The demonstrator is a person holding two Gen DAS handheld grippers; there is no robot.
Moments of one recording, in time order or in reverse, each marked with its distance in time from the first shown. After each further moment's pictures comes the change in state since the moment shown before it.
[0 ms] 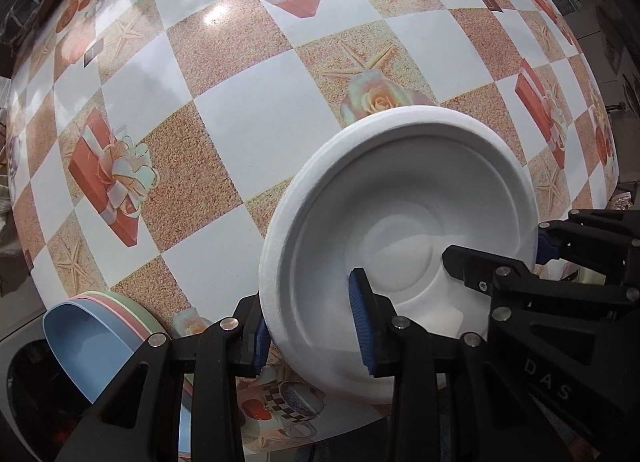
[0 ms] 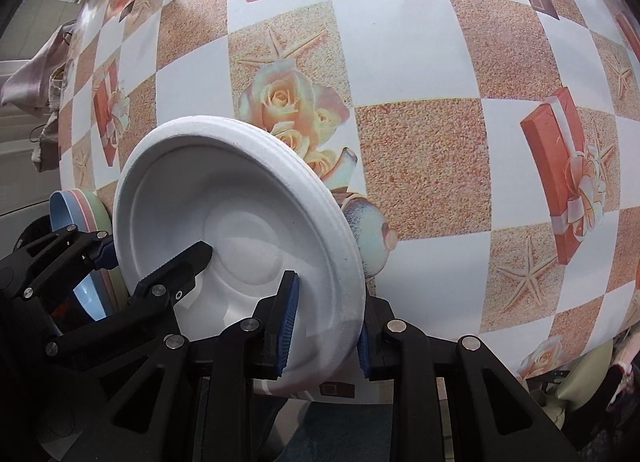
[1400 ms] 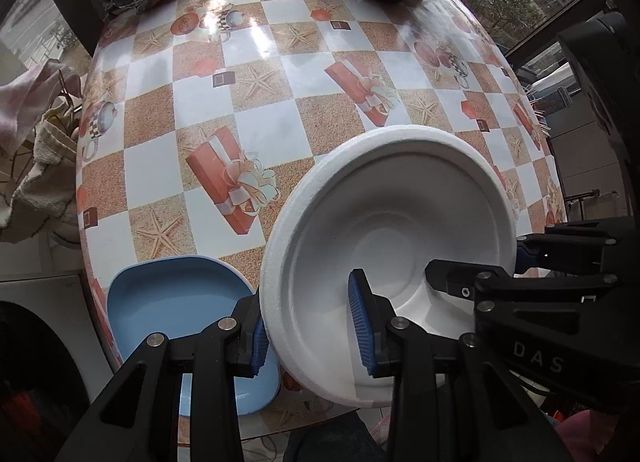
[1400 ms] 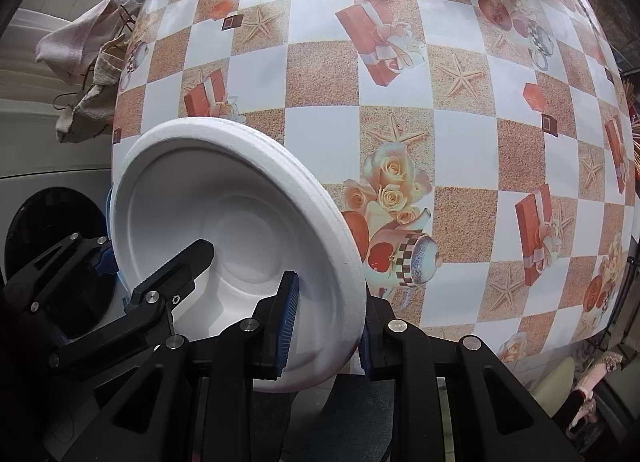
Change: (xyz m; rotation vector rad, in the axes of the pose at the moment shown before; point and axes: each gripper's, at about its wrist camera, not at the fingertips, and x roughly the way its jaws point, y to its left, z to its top) left arm -0.104 0.084 -0.039 -0.214 -0.268 -0.119; right arm -0.072 0.096 0.018 -0.180 -0.067 -0.097
